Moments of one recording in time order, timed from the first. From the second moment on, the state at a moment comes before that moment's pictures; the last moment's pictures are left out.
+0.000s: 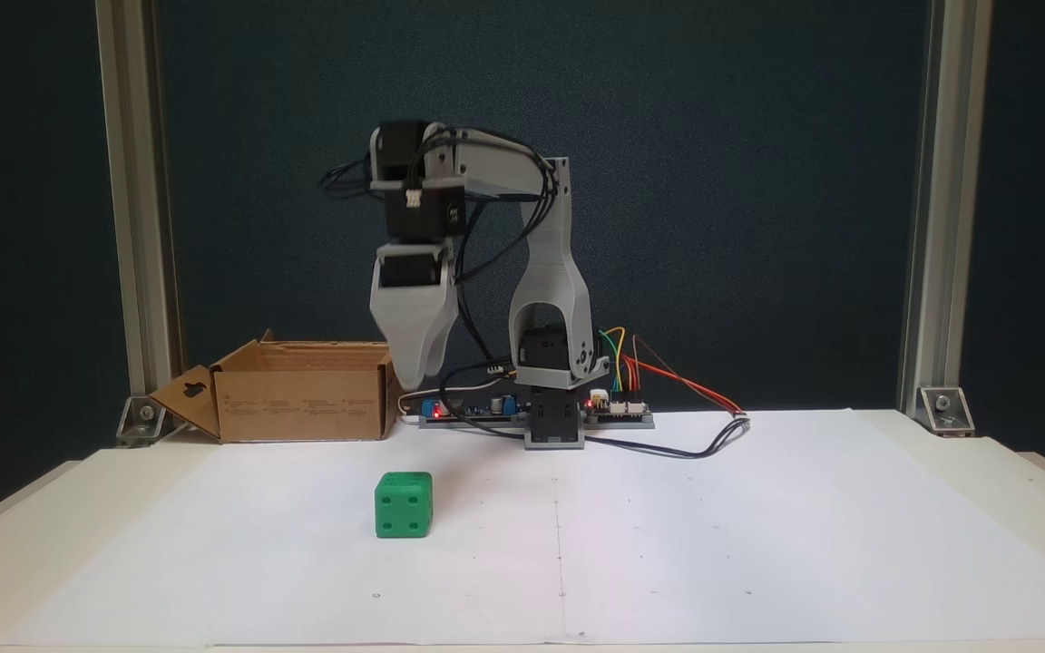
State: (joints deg) arm 31.6 80.9 72.2 74.2 -30.7
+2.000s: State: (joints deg) arm 31.9 70.4 86.7 49.4 -30.7
